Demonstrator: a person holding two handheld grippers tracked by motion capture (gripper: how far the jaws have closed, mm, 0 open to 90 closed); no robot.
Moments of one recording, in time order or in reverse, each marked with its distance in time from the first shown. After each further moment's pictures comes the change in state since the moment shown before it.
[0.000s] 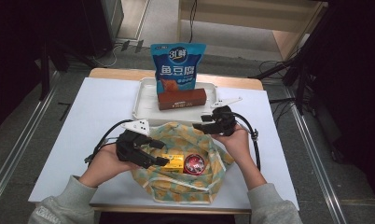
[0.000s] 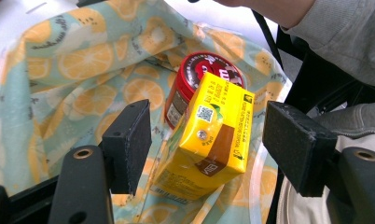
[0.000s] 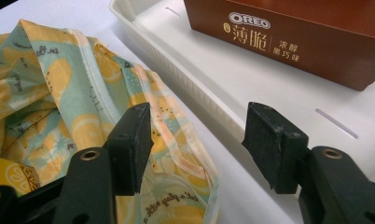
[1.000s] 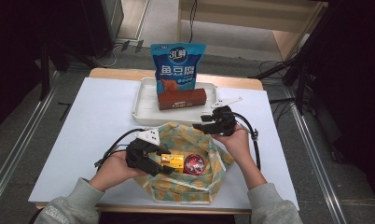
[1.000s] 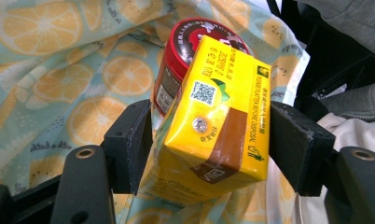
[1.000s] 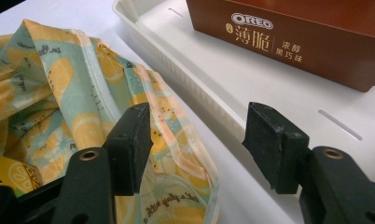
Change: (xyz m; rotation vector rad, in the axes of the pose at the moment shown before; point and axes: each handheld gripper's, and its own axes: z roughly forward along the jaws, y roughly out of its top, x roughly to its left) left arm 0.000 -0.013 0.034 0.068 -0.018 0.020; right arm -0.001 -0.001 0.000 -0.005 0.015 -0.003
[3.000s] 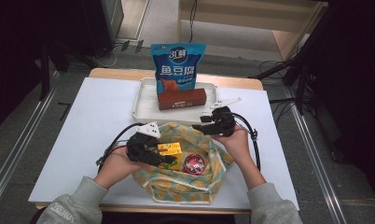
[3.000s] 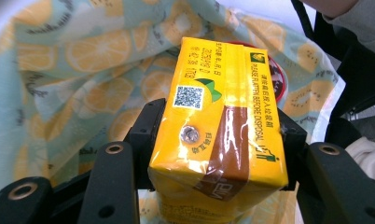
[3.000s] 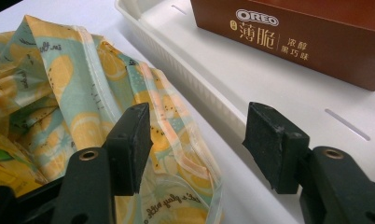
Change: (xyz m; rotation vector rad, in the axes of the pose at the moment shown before) left arm 0.006 0.012 -0.008 -0.040 0.112 -0.042; right arm 0.000 -0.002 0.003 0.008 0.010 -0.002
